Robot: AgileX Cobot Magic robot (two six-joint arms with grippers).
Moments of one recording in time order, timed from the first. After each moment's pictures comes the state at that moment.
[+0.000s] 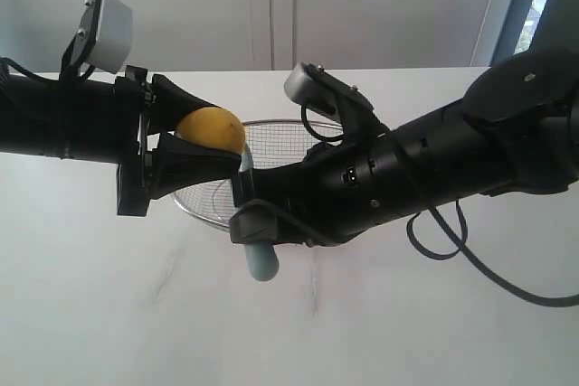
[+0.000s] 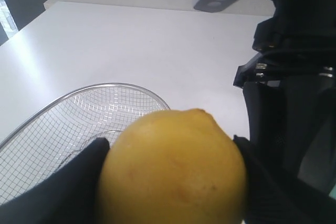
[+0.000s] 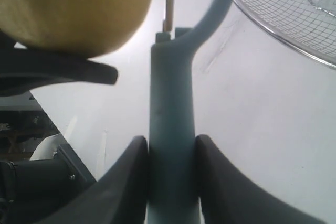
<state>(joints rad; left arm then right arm) -0.29 1.50 -0.86 -1.53 0.98 2.11 0.59 1.49 -0.89 1.14 0.64 -0.62</state>
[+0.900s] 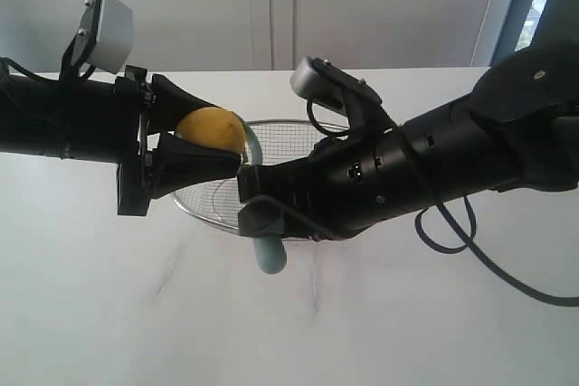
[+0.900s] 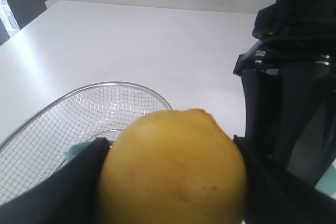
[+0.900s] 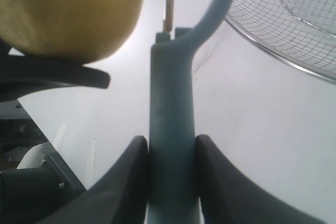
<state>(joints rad) -0.29 1.50 -0.86 -1.53 0.98 2.11 0.59 1.47 -0.89 1.08 0.61 -0.57</state>
